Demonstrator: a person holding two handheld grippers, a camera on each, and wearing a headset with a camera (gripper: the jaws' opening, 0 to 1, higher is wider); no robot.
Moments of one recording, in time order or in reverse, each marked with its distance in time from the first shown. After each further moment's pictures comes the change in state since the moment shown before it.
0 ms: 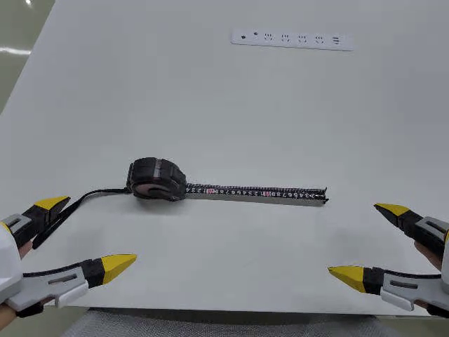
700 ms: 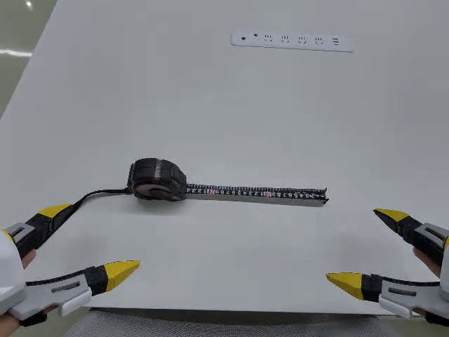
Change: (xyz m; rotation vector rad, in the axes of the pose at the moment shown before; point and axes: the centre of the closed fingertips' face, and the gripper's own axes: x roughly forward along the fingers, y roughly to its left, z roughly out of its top) left arm -0.001 -0.006 -0.002 -0.026 -0.007 -0.004; right arm 0.000 0.002 -0.004 -0.001 -0.004 0.001
